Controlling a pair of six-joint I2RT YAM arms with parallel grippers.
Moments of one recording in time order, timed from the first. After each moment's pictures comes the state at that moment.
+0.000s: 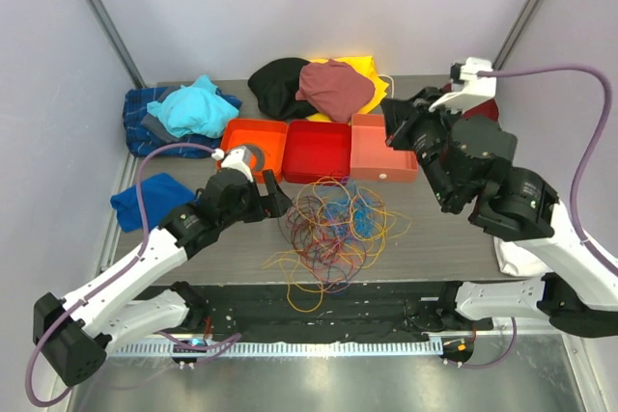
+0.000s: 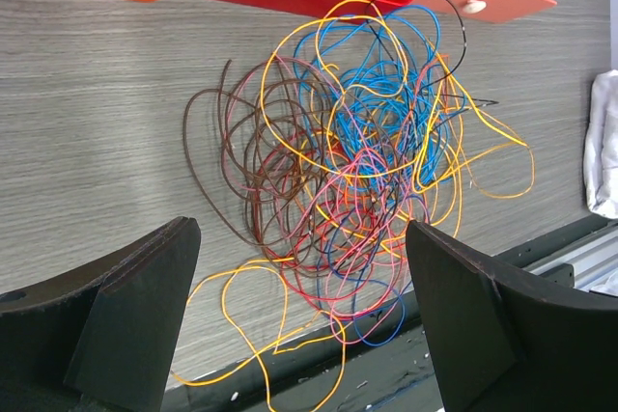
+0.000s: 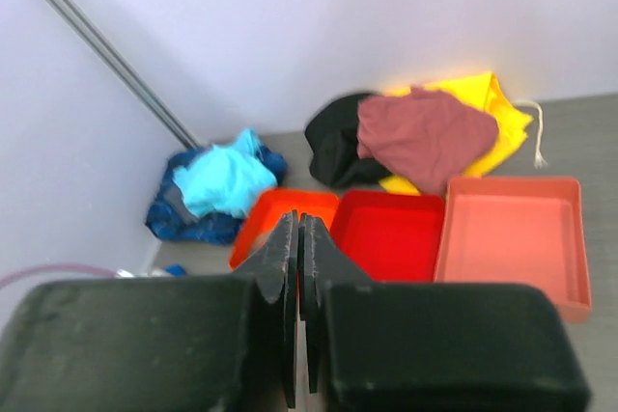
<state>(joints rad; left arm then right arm) -0.70 0.94 0.77 -0.43 -0.11 -0.74 1.11 1.13 1.72 -0.56 0.88 0.38</state>
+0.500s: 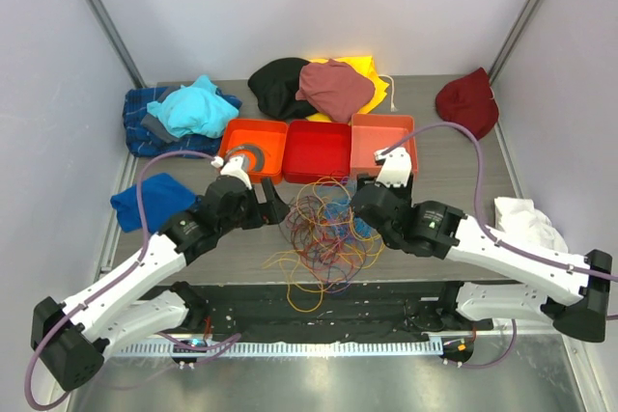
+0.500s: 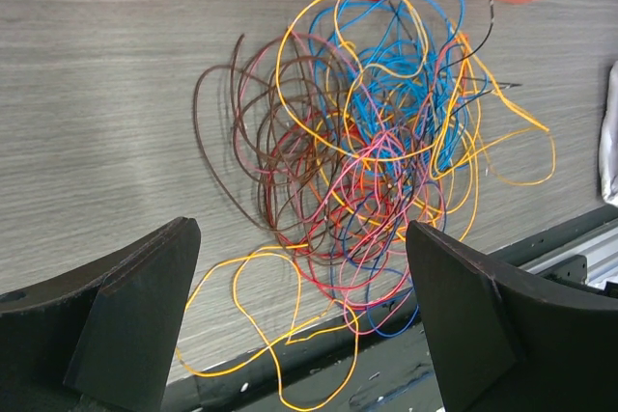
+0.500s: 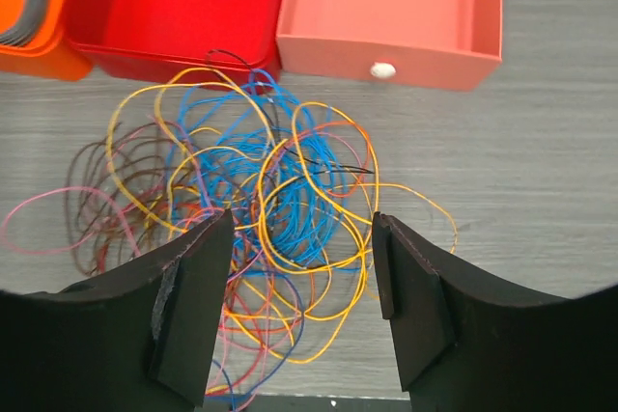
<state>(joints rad) -0.70 0.90 0.70 -0.42 -0.10 -0.74 1.09 1.07 1.01 -0.76 0.86 0.71</state>
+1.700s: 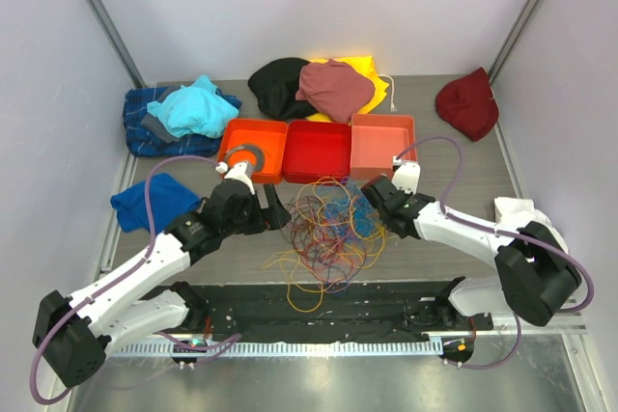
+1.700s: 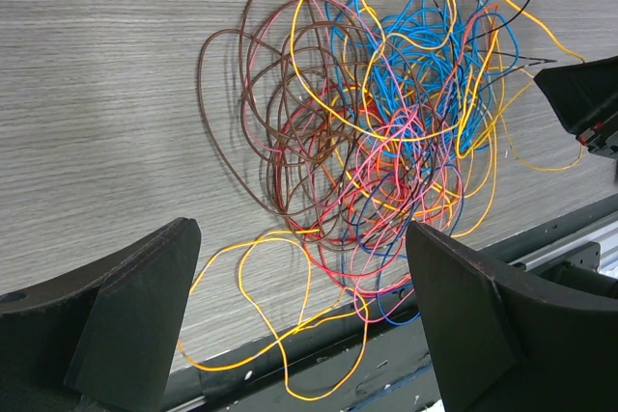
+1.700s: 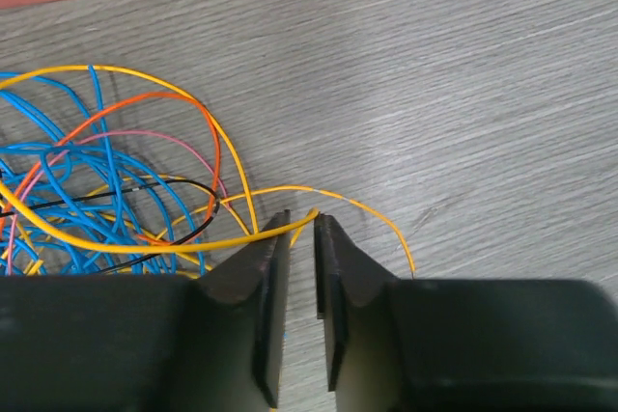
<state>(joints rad) -0.70 0.93 0.66 -0.41 -0.07 -0.77 0.68 1.33 0.68 -0.45 0.66 0.76</state>
